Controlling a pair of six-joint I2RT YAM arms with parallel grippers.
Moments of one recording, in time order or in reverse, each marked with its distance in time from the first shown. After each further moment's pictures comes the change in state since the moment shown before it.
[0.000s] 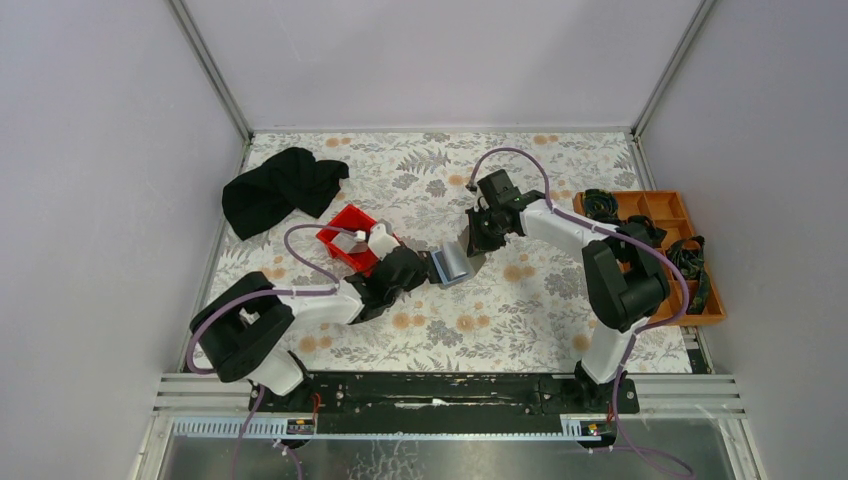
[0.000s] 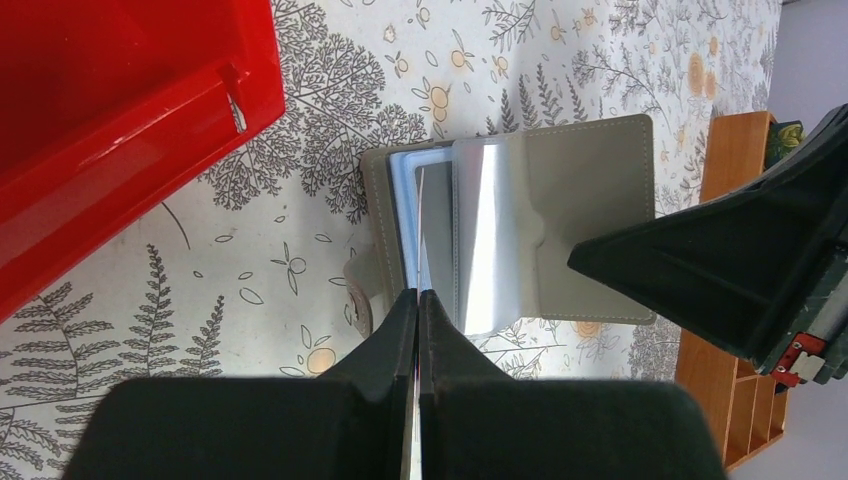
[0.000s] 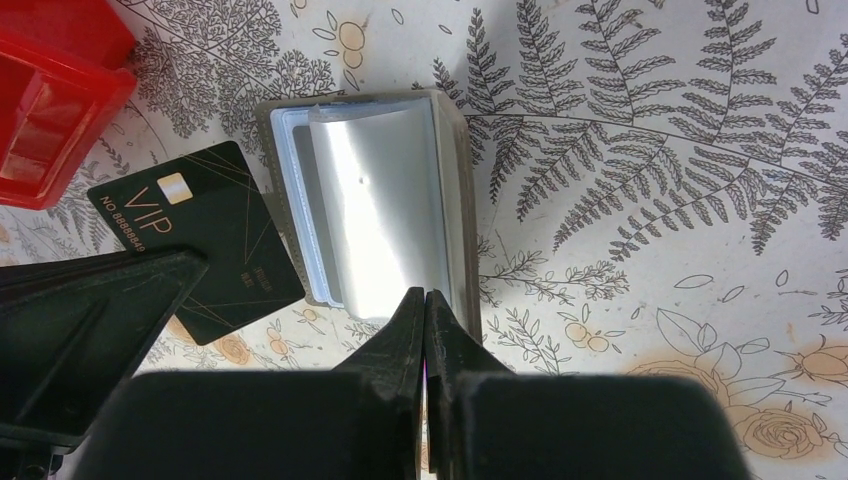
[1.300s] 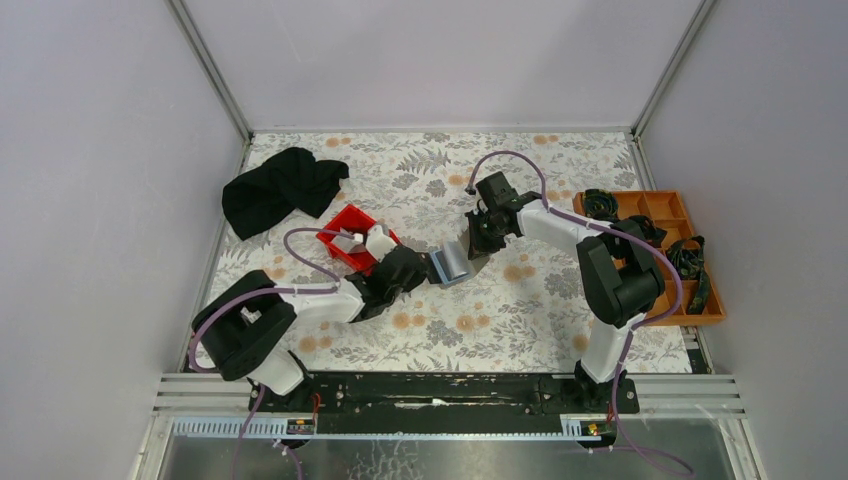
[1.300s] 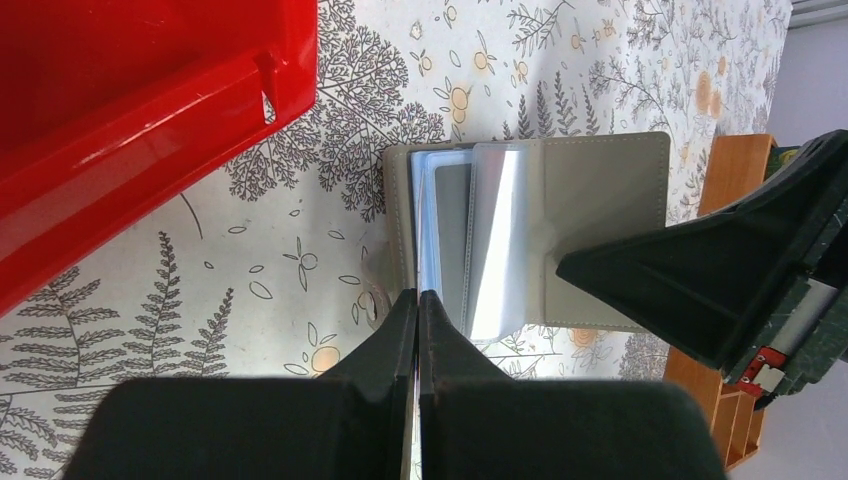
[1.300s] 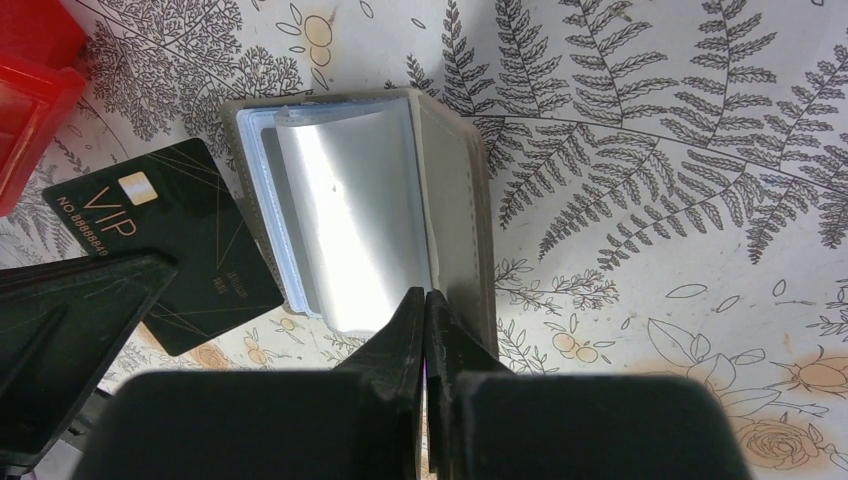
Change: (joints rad) left arm 0.013 0.011 0.004 -0.029 0.009 -0.077; right arm 0.000 0.037 0.000 0.000 0.015 -0.012
